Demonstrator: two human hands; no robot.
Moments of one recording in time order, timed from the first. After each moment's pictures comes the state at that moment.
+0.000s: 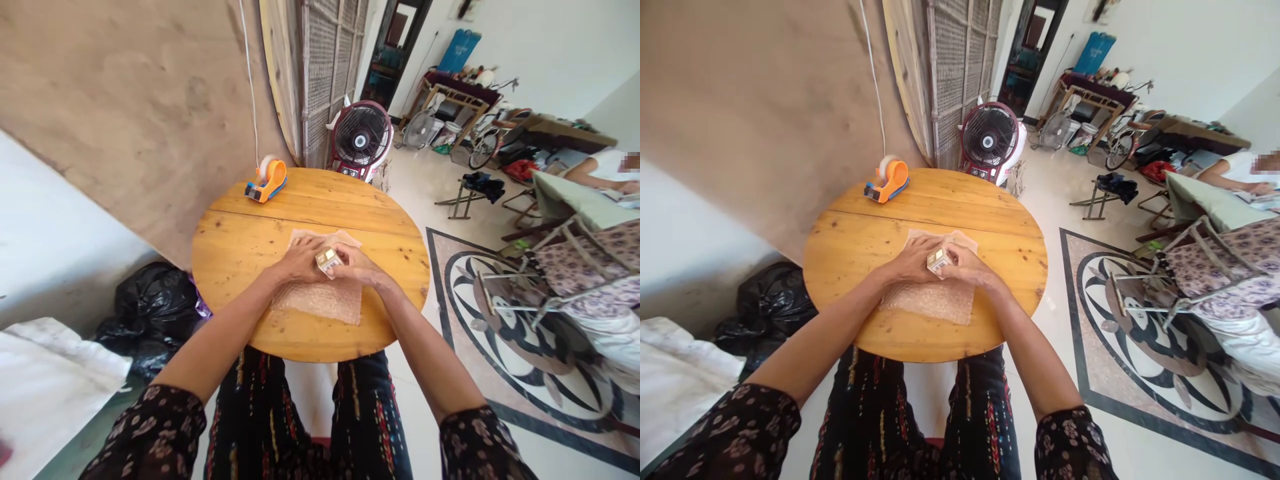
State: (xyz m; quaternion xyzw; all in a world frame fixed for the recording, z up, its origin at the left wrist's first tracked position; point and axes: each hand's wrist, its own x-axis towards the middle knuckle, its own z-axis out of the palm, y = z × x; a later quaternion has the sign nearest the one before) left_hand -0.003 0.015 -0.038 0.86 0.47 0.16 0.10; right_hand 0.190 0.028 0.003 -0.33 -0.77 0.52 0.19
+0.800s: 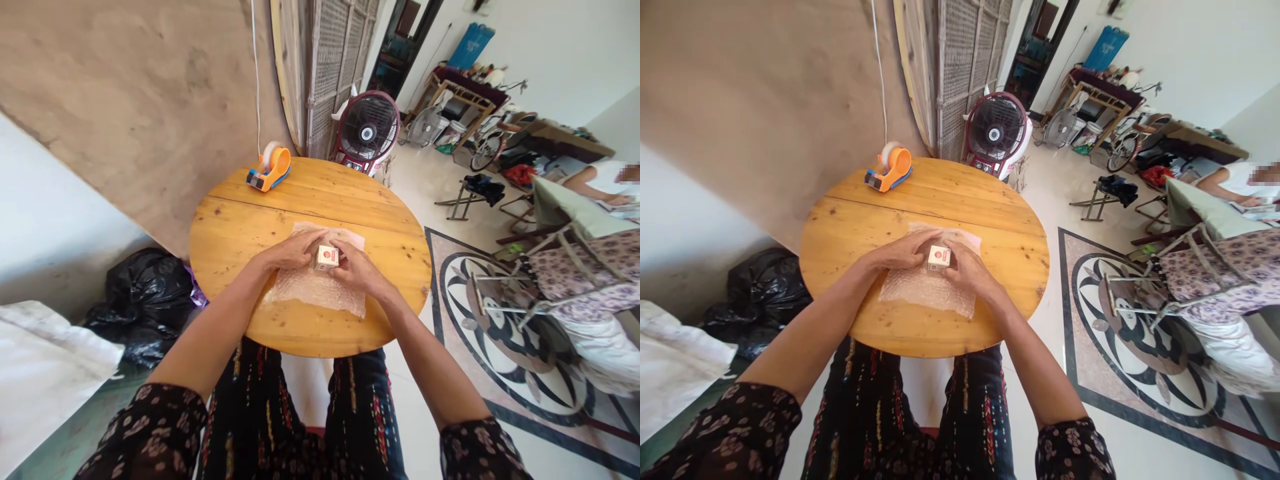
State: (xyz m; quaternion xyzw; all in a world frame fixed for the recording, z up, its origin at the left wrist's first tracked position) left_hand -0.033 0.023 -0.038 0.84 0.44 0.22 0.23; right_hand 0.194 0.021 -0.018 -0.39 -0.87 0.24 0.17
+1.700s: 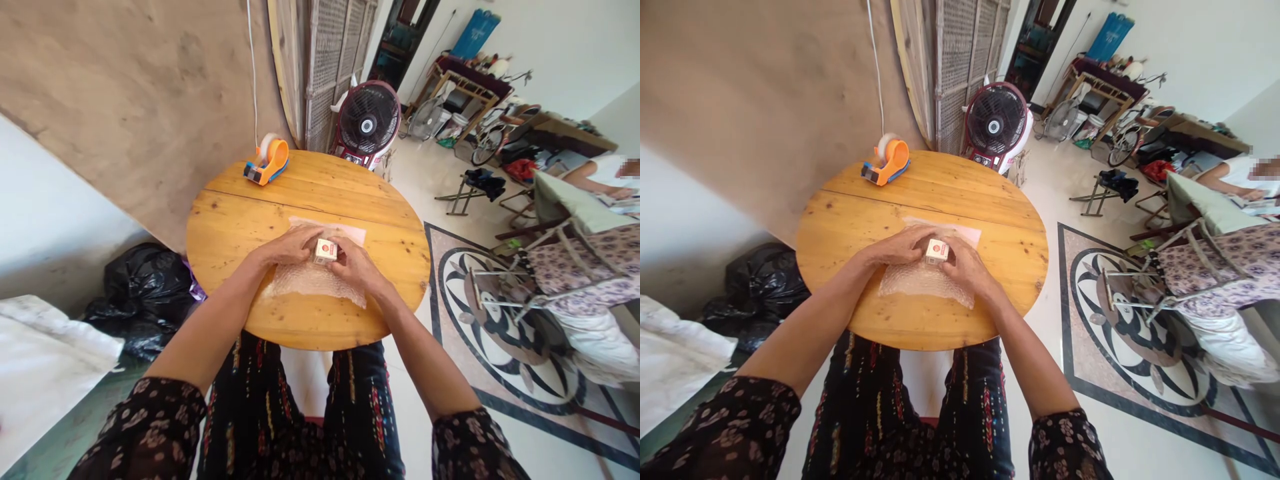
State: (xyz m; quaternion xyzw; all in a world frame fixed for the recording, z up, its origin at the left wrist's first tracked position) left_hand -0.033 0.020 -0.036 0.85 0.43 0.21 0.22; right_hand 0.192 0.015 -0.022 -0.39 -0.87 0.22 0.20
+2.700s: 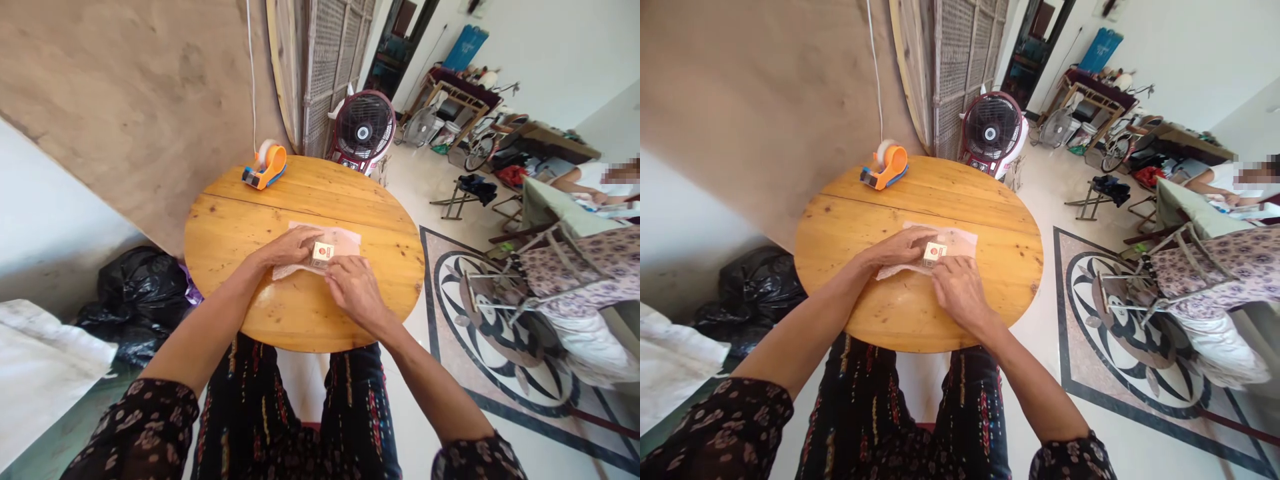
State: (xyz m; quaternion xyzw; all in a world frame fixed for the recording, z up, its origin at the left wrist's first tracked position) left_hand -0.029 0.019 -0.032 0.82 0.44 0.27 0.25; right_hand 0.186 -0.051 0.012 -0.36 -0.91 -0.01 0.19
